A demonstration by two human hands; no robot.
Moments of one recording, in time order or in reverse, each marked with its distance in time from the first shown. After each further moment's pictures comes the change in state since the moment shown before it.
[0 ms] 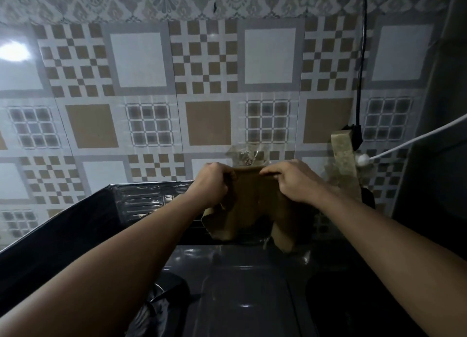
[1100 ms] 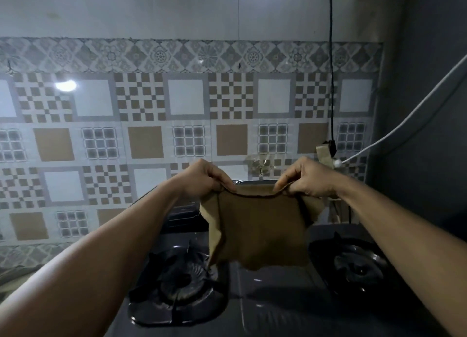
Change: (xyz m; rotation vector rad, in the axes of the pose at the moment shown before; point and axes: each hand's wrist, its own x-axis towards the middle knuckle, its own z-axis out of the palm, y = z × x) left_hand -0.161 -0.008 -0.158 -0.369 -0.257 0.125; right_hand -0.124 -0.175 -0.085 0.392 -0.176 0.090
